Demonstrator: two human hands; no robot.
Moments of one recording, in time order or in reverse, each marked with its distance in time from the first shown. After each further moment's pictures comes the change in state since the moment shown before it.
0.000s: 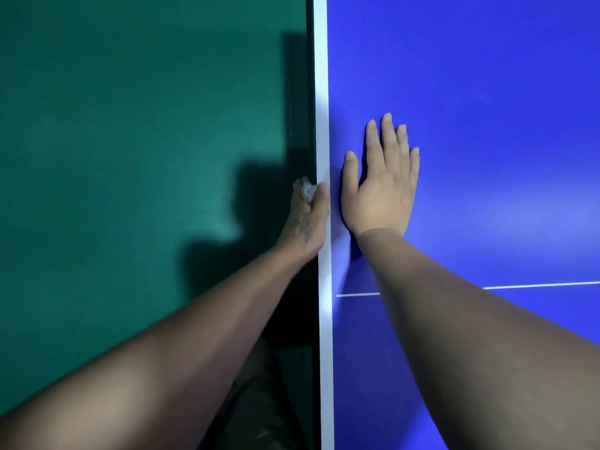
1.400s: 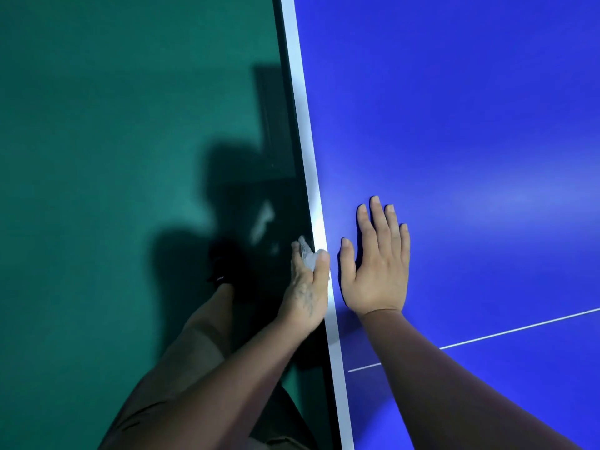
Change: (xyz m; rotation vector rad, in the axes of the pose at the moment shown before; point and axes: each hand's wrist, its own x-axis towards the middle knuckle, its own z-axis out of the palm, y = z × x) left_hand 0.020 0.023 -0.016 -0.039 -0.124 -0.157; right_hand 0.006 -0.005 -0.001 0.005 -0.009 0.022
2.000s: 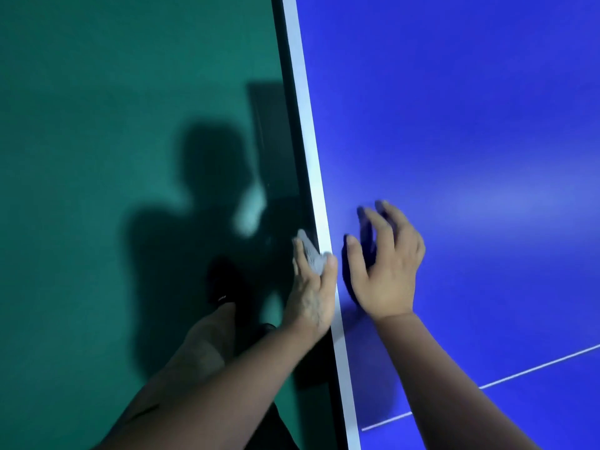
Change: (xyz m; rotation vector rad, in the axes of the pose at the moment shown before) left_hand 0.046 0.088 -0.029 0.077 -0.032 0.007; right_hand 0.102 -0.036 -0.010 0.121 0.086 0.004
